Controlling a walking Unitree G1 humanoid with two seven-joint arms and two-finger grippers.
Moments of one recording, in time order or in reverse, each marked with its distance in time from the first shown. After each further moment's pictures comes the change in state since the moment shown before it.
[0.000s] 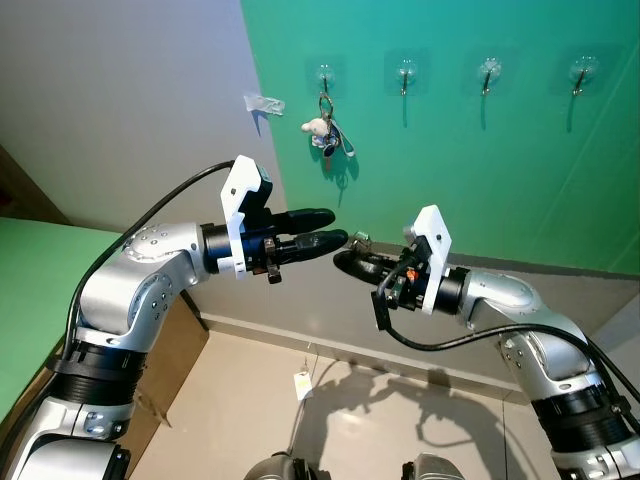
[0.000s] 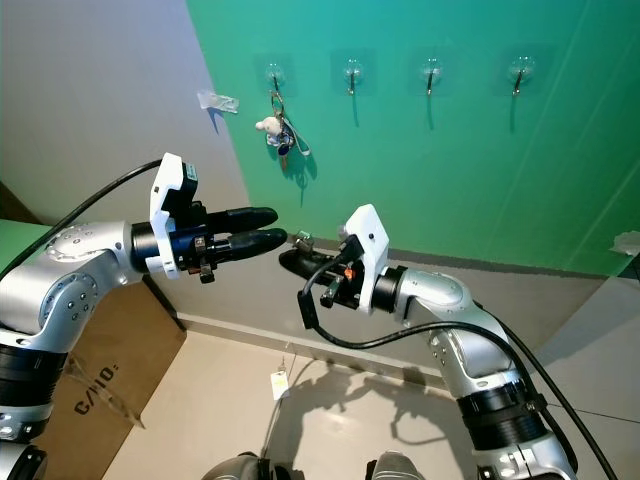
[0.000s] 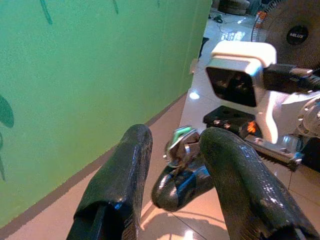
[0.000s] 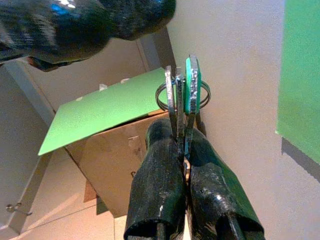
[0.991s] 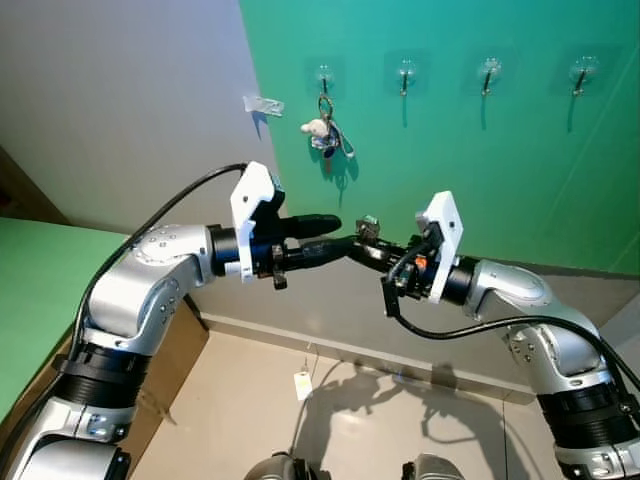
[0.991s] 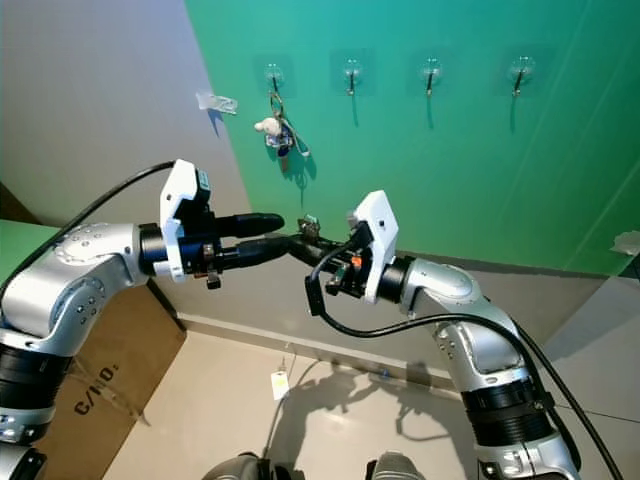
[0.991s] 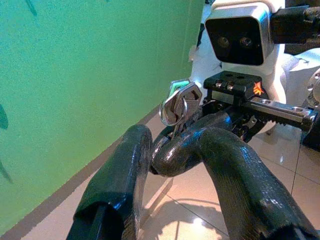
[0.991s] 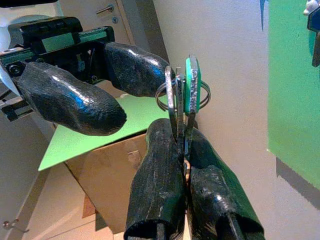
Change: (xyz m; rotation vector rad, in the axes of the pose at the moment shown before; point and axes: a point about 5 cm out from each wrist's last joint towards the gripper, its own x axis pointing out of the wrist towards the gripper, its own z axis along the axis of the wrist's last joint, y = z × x) left arm 0.006 -0.002 -0.005 0.053 0.046 -0.011; right arm -0.006 0.000 0.015 0.006 -0.059 -0.006
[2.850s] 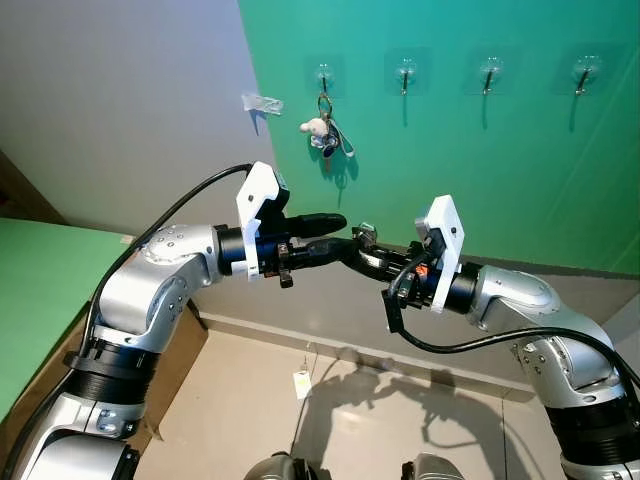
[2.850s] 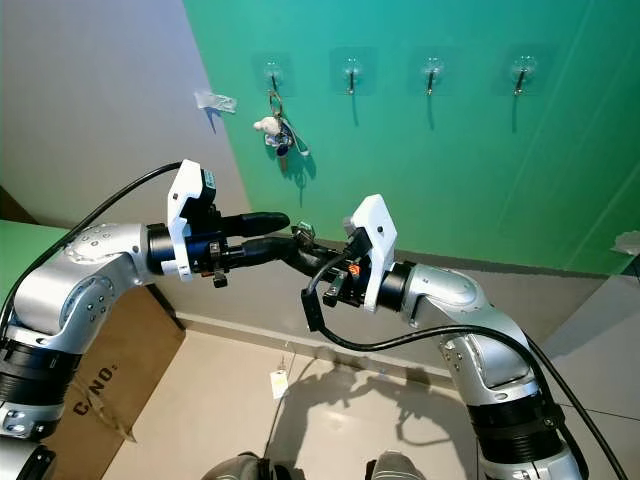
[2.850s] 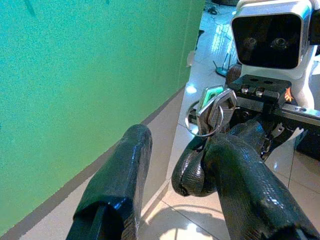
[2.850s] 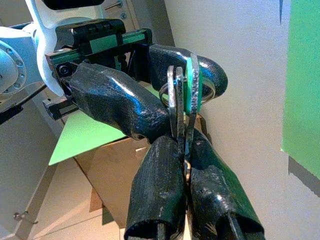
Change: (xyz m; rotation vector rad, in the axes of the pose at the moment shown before) left arm 0.007 0.001 -0.001 -0.018 -0.027 -0.010; right arm -0.001 0.018 0.004 -0.004 0.012 0.051
